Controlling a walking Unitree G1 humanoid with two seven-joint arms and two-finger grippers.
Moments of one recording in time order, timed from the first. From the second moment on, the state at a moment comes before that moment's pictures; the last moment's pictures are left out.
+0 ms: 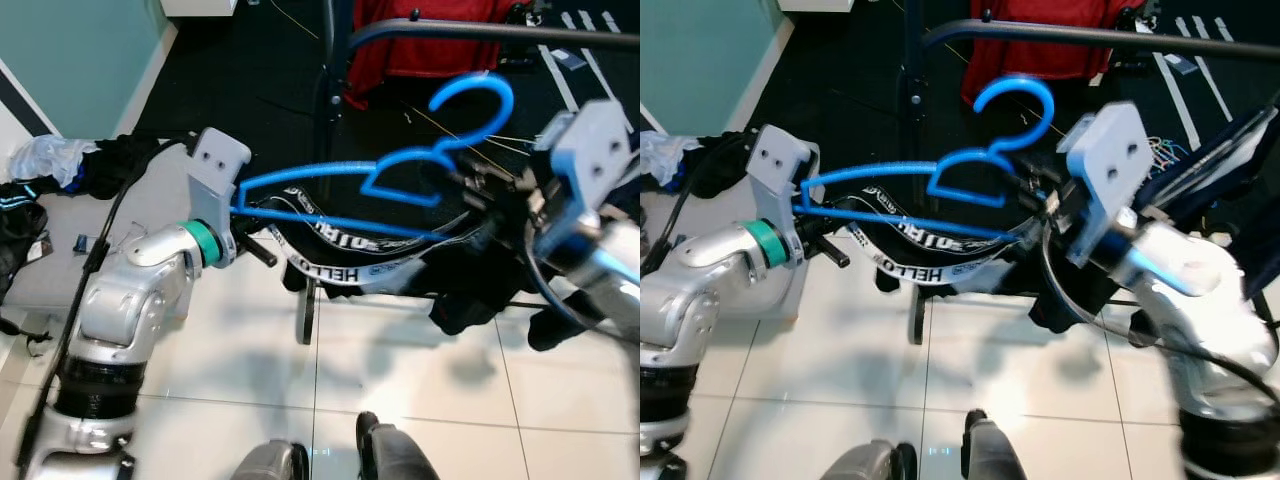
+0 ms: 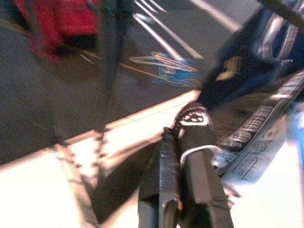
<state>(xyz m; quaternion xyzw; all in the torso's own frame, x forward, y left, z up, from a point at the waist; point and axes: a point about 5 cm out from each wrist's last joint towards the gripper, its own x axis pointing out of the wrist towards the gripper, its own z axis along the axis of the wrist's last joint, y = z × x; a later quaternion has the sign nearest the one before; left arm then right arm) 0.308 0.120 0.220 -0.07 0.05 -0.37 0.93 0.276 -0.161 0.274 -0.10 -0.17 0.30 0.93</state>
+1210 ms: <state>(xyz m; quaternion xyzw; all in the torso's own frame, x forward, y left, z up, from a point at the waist) 0.358 0.229 0.264 -0.17 0.01 -0.16 0.97 0.195 -0.161 0.239 -0.08 -0.02 0.52 0.85</state>
